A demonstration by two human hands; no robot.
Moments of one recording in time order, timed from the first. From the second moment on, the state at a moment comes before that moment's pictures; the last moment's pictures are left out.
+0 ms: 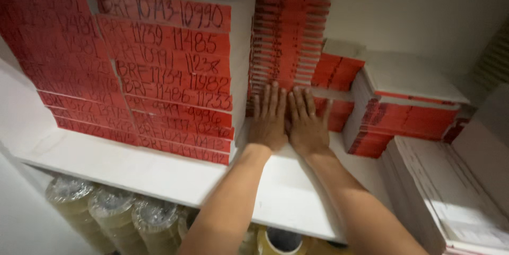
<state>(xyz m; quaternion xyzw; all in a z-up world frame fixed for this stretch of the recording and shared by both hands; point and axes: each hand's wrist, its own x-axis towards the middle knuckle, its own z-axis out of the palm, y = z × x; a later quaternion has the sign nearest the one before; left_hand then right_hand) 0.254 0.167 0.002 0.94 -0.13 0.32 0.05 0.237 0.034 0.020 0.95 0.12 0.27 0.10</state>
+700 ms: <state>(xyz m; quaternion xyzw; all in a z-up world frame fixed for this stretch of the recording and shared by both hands) 0.259 0.172 0.032 0.92 -0.13 0.37 0.09 0.246 0.037 -0.002 0.94 0.12 0.33 0.04</state>
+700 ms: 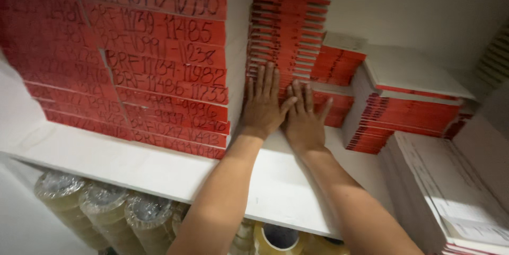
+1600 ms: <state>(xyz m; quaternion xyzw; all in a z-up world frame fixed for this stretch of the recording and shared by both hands) 0.293 0.139 0.228 0.83 -0.09 0.54 0.03 0.258 0.038 -0.012 0.92 0.10 0.37 0.05</state>
